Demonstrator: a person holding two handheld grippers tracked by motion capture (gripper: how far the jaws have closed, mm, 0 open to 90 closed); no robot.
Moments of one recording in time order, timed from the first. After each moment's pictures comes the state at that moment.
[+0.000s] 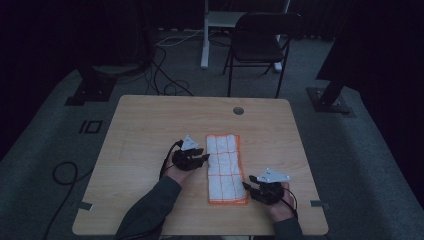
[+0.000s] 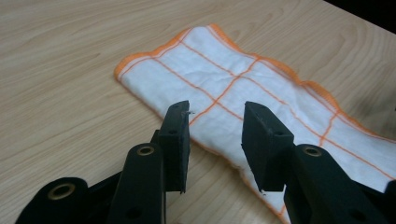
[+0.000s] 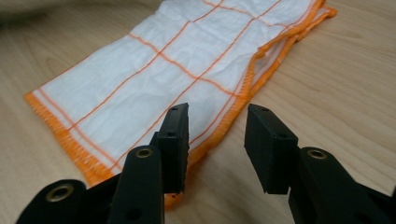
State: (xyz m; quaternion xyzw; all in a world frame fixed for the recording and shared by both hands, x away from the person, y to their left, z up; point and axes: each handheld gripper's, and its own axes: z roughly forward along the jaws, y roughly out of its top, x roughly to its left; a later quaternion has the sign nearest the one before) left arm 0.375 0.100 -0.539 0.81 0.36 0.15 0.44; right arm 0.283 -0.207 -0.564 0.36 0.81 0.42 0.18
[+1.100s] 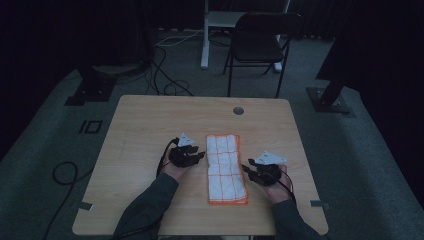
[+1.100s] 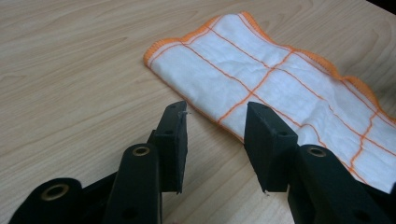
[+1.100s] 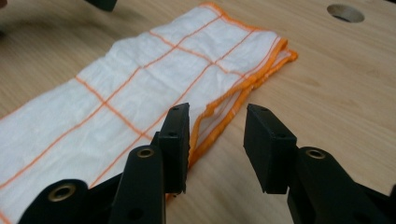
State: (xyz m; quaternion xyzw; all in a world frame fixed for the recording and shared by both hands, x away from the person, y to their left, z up) left arm 0.391 0.111 -0.546 0.81 0.38 0.15 0.43; right arm 0.334 -0.203 -0.548 0.35 0.81 0.41 0.22
